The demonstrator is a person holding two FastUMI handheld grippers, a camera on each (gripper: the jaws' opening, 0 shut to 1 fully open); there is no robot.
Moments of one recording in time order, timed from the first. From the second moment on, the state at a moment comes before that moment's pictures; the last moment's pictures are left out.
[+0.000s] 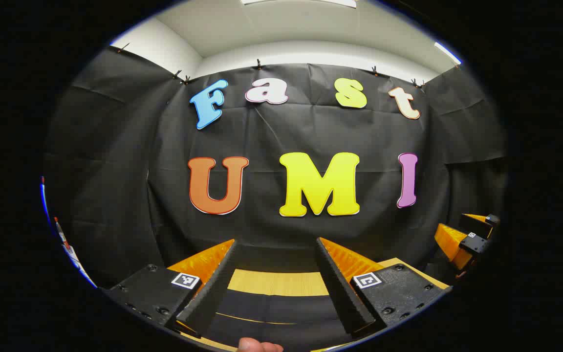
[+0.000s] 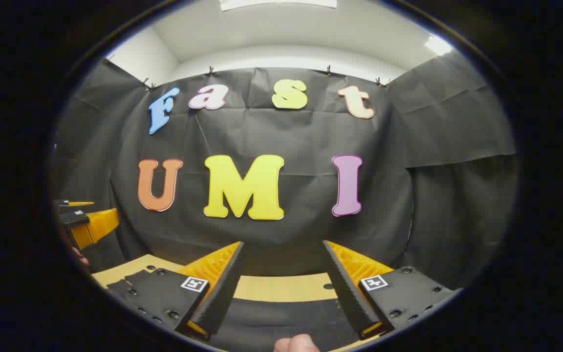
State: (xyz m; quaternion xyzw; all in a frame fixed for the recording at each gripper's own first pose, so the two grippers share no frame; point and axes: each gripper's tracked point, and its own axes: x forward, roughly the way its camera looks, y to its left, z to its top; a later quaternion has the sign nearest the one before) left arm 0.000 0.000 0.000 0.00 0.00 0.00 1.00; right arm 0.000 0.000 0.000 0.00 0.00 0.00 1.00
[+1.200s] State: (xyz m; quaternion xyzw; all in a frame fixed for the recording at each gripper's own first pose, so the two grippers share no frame) left arm 0.009 -0.013 -0.012 0.00 0.02 0.00 1.00; right arm 0.004 -0.058 -0.018 0.01 0.02 -0.01 1.00
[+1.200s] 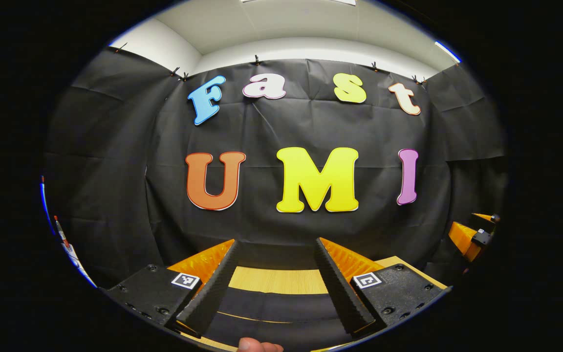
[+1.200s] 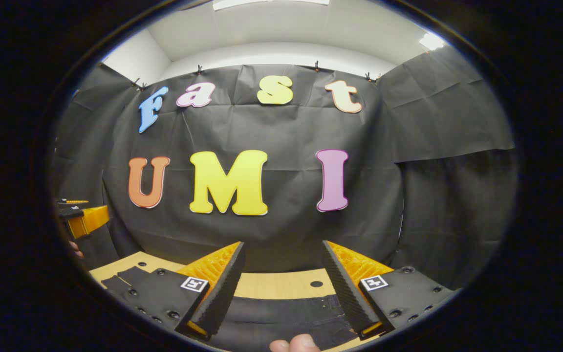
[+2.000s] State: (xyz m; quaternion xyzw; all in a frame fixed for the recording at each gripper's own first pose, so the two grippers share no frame) left arm -0.021 0.168 -0.094 -0.04 0.12 0.17 0.98; right arm 0.012 -0.134 -0.082 -0.02 0.12 -0.06 0.99
